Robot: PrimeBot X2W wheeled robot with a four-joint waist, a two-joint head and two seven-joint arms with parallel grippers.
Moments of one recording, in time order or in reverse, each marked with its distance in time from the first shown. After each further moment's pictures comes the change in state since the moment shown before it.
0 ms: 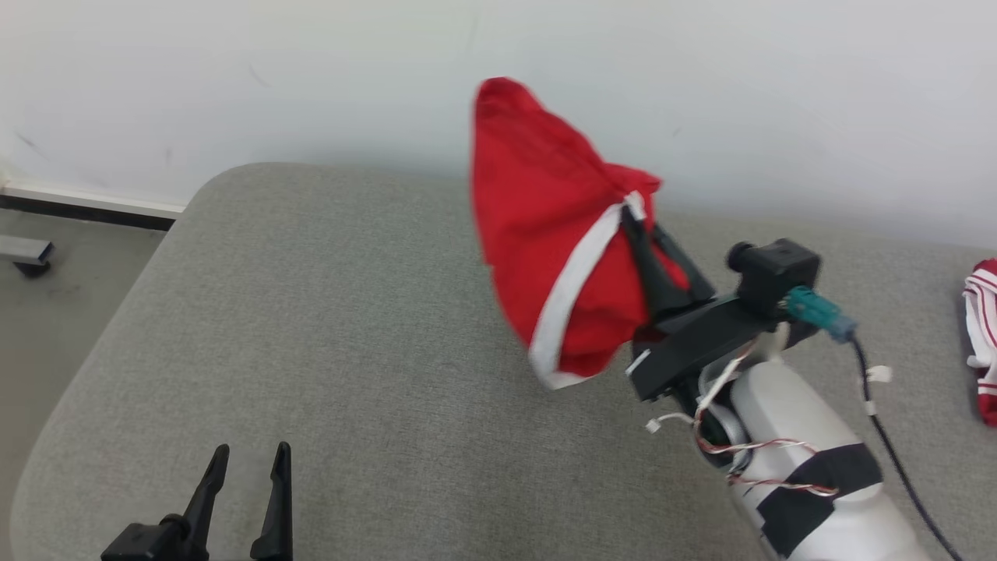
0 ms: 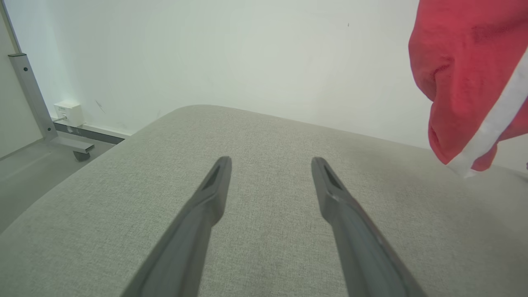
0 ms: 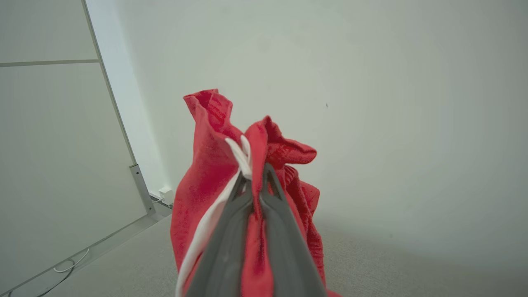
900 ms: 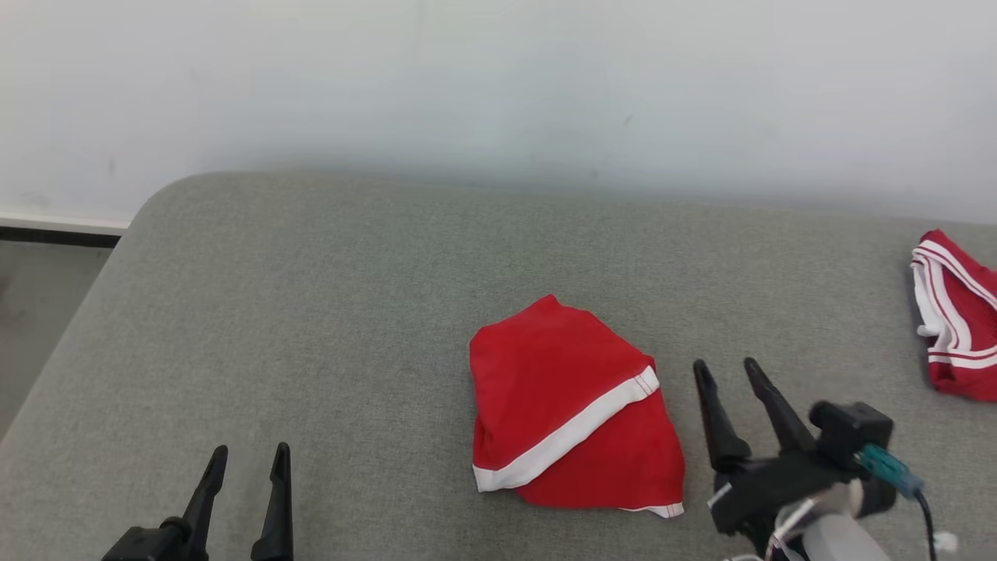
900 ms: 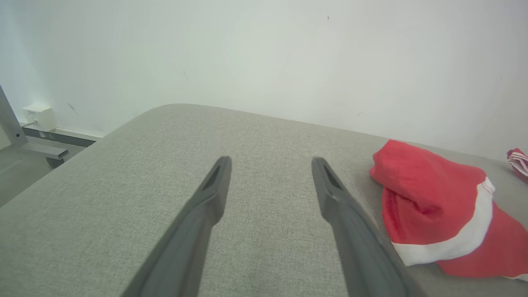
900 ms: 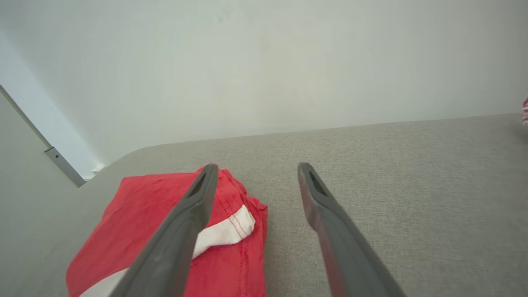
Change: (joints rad) left arm 0.011 -0.015 0.006 -0.012 0.013 0.007 0.000; right arm 0.297 -0.016 -0.141 0.048 0.006 0.000 -0.054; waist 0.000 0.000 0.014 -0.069
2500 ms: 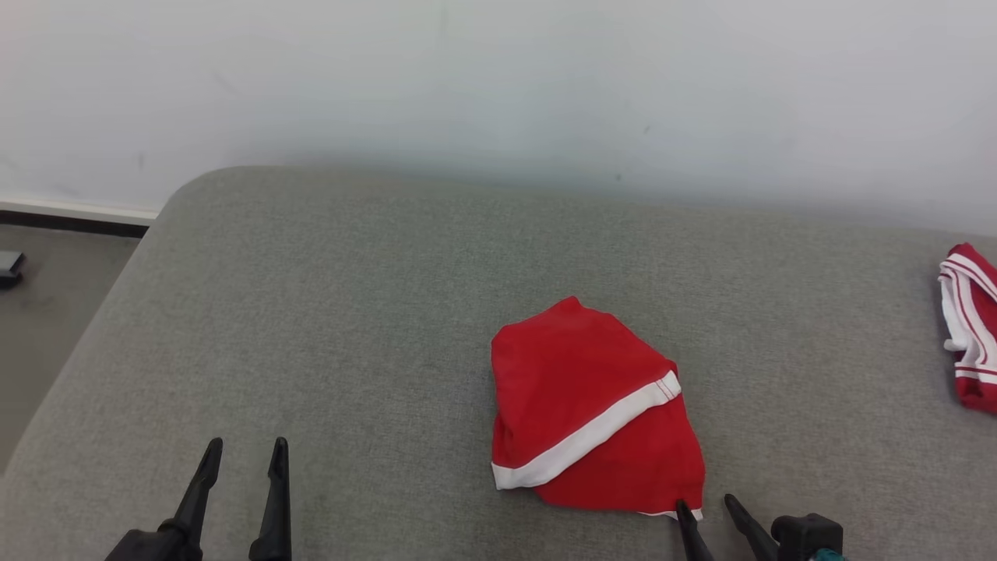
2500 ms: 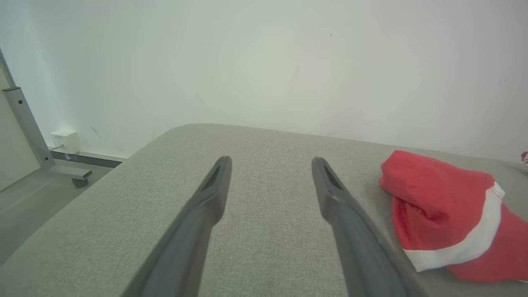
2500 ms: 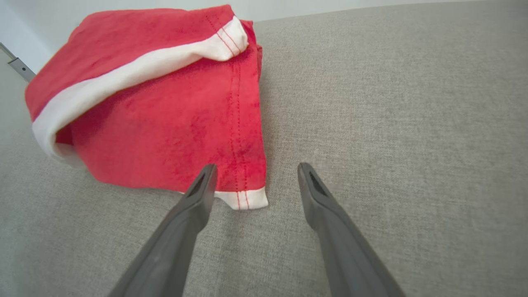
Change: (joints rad) left arm 0.026 -0.012 0.024 -0.079 0.082 -0.002 0.000; right arm 0.210 0.037 -0.018 0.079 -0.117 0.000 0.014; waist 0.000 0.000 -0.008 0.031
